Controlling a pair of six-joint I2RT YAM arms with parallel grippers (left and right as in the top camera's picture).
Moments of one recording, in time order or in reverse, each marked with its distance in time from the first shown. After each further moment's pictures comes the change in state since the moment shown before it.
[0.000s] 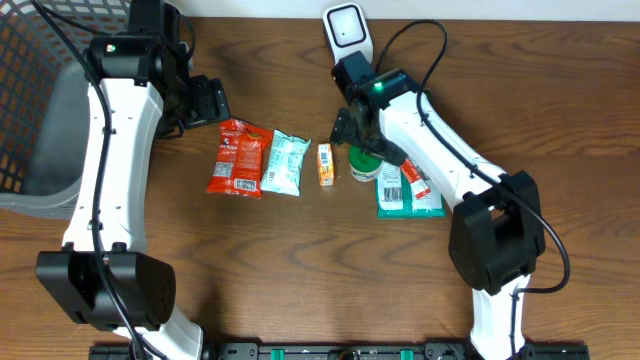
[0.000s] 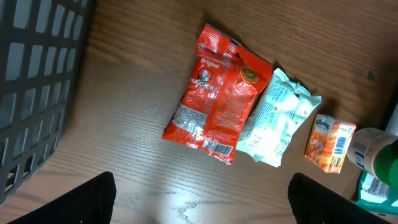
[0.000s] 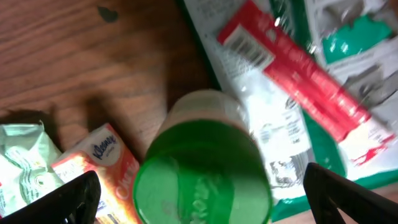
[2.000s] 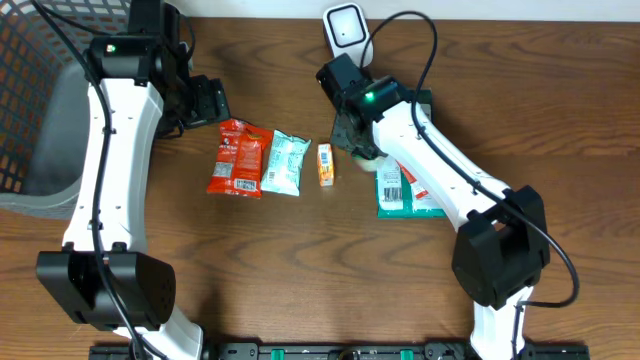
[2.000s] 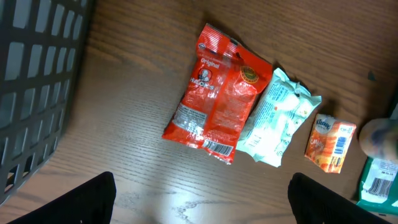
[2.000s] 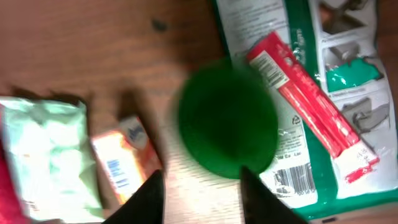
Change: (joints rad) left arm 0.000 0.000 0.000 0.000 0.000 0.000; right arm 0.055 -0.051 -0.019 0.054 0.082 -0.141
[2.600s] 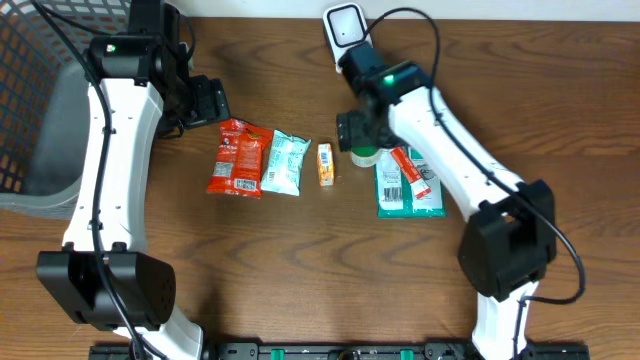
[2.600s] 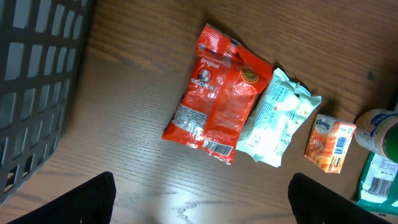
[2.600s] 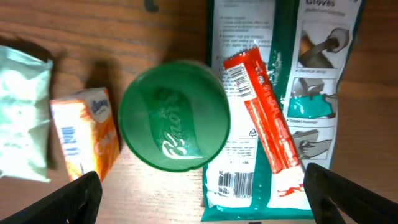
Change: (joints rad) left arm 0.000 0.000 0.000 0.000 0.000 0.000; right arm -0.087 -0.002 0.068 -0.108 -0.075 -0.355
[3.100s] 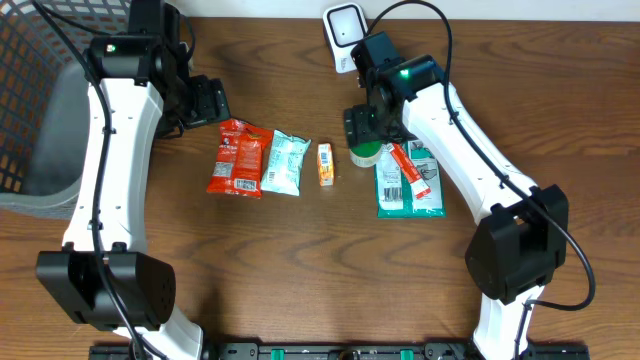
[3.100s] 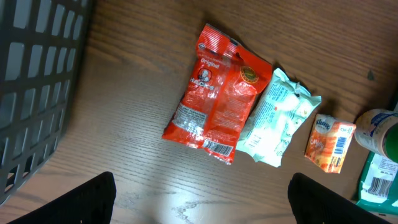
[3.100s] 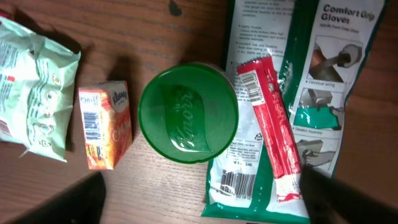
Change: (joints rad) left arm 0.000 0.000 0.000 0.000 0.000 0.000; right arm -0.029 -0.026 0.004 0.008 -0.082 -0.098
